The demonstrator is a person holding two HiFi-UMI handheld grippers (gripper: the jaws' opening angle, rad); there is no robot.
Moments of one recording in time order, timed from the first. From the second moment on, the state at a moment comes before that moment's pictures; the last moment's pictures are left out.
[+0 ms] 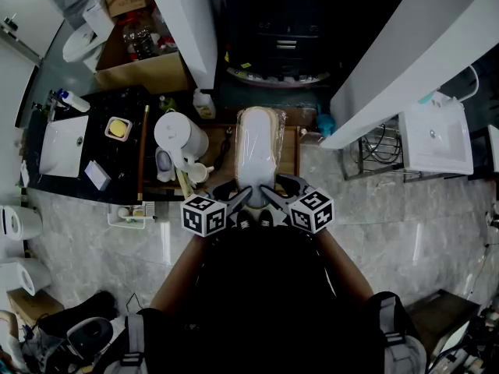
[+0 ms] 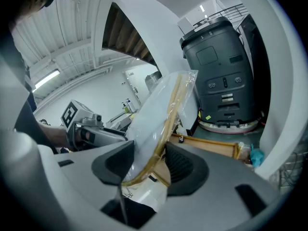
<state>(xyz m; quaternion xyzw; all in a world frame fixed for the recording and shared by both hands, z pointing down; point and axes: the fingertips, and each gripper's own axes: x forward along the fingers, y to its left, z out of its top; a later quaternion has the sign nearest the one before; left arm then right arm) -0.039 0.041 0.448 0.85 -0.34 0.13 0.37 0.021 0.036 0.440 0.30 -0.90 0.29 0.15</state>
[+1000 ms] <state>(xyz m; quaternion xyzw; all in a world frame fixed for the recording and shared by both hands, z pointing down) -0.046 0.043 0.485 0.84 -0.33 0.16 0.41 0.013 0.038 0.477 0.29 -0.88 0.32 0.18</state>
